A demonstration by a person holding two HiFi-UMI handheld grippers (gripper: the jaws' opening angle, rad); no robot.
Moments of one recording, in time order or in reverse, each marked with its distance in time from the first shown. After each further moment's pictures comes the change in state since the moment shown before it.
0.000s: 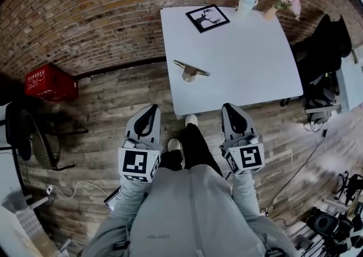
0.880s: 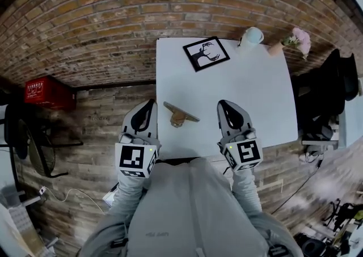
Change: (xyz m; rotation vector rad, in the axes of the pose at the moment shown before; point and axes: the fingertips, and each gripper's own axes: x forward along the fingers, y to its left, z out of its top) left arm 0.169 0.043 0.077 0.004 -0.064 0.116; right arm 0.158 -0.121 0.051 -0.051 -0.029 0.146
